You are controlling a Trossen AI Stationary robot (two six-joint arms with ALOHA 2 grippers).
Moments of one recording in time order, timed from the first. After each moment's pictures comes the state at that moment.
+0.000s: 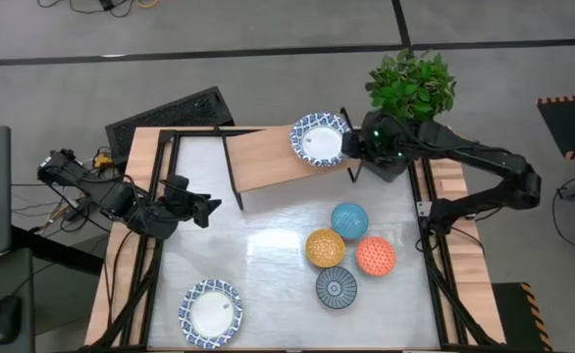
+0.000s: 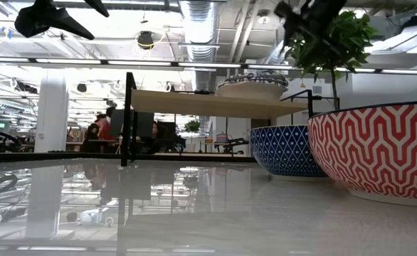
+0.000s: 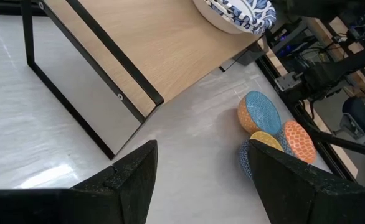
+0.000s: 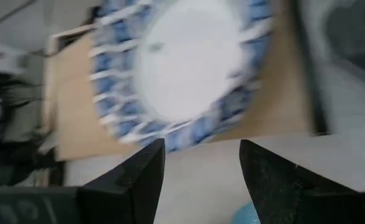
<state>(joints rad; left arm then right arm) -0.47 0.86 0.91 -0.83 -0.83 -1.34 -0.36 1.22 1.25 -0.84 0.12 1.16</state>
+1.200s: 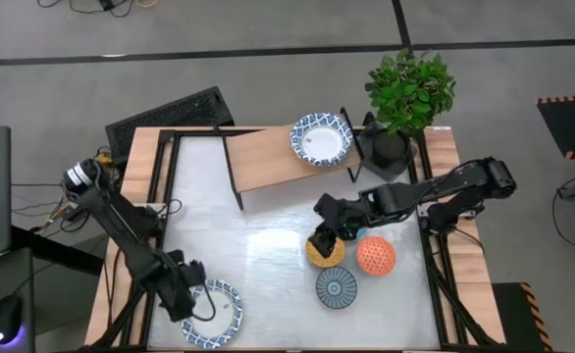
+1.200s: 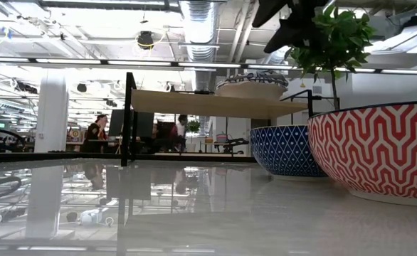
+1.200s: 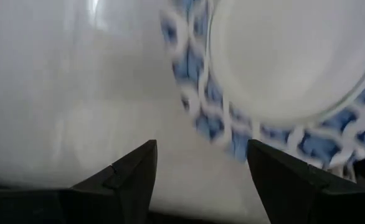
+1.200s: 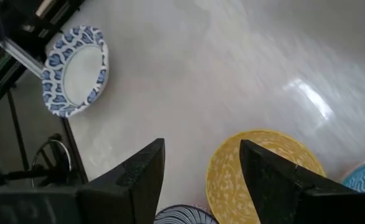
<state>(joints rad) -0.89 1.42 0.91 -0.87 0.08 -1.26 0.22 1.49 1.25 -0.60 0.08 0.87</state>
